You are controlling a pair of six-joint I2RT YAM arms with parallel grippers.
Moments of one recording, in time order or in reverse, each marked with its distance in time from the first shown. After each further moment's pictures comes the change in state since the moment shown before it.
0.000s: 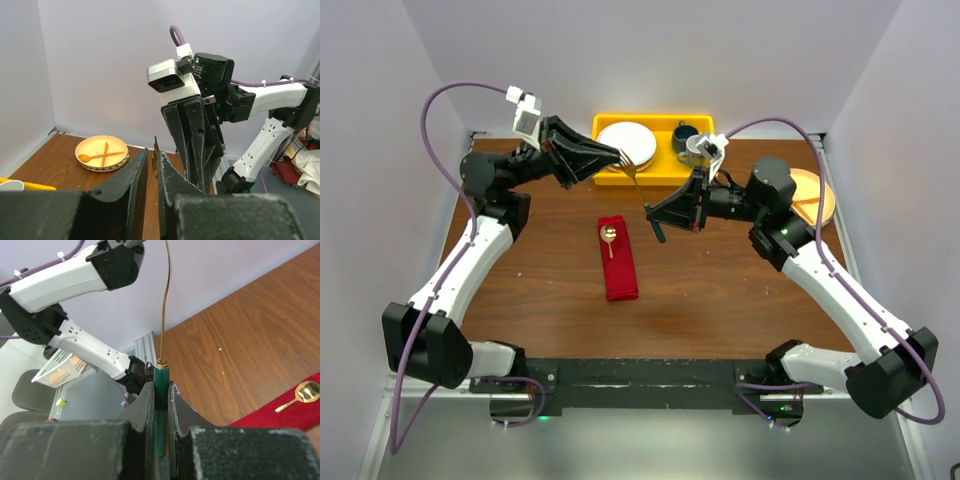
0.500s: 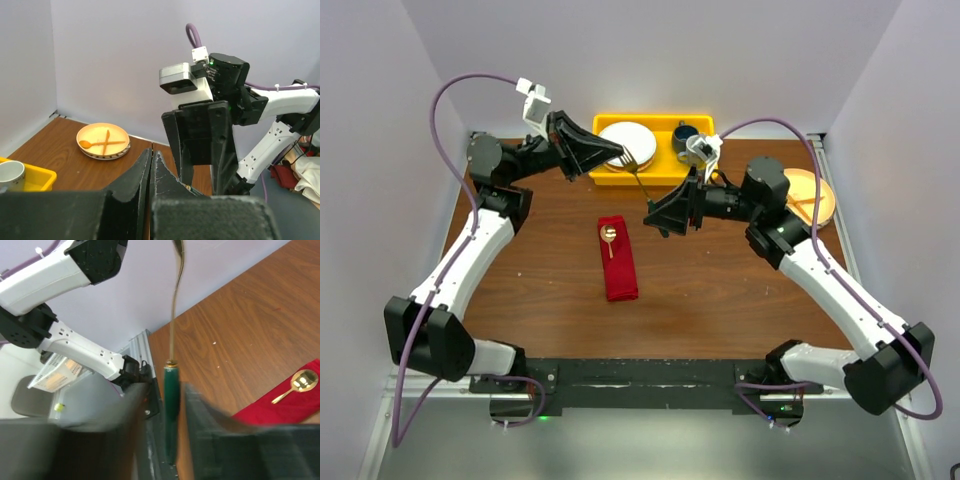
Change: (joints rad) left arm -0.001 0.029 0.053 -0.163 -0.017 0.055; right arm 0.004 0.017 -0.002 -0.038 0.039 -0.010
